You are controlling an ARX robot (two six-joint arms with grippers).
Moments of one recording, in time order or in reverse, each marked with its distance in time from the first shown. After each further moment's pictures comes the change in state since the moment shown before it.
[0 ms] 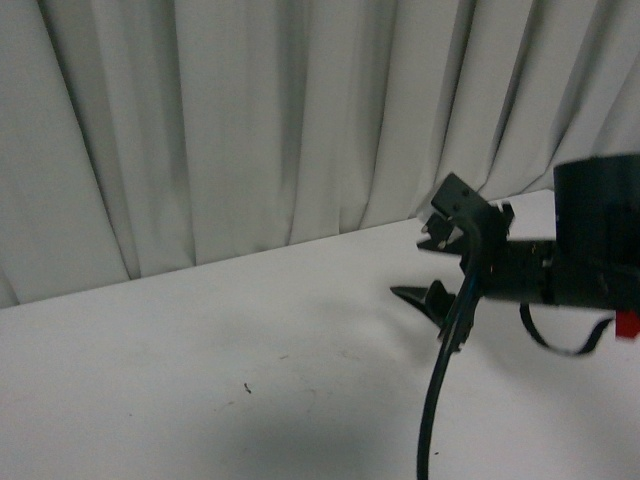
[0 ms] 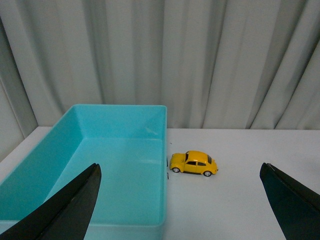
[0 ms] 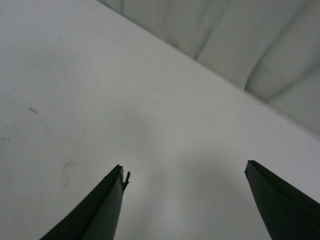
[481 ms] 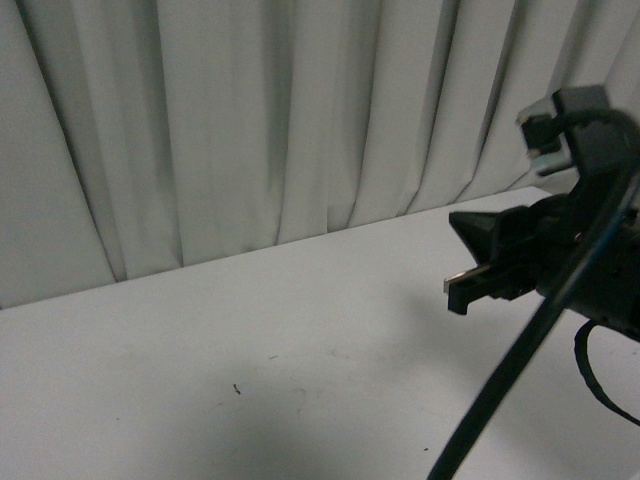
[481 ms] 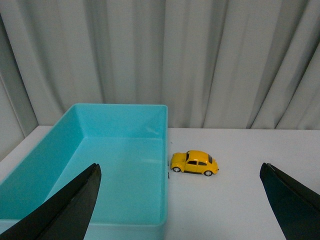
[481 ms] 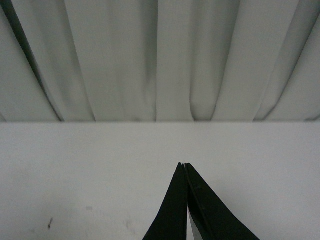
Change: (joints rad) left arm 0.000 0.000 0.000 -0.001 0.000 0.000; right arm 0.148 -0.476 -0.430 0.313 0.382 0.550
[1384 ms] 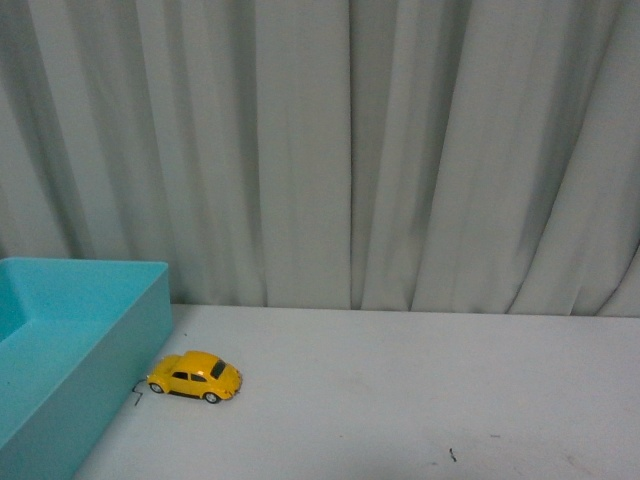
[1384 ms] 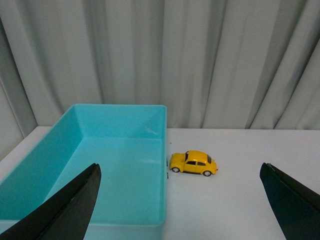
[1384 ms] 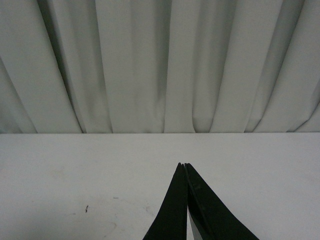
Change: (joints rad) left arm 0.000 0.000 0.000 0.000 0.000 0.000; right arm 0.134 -0.926 -0.181 -0.663 0.140 0.011
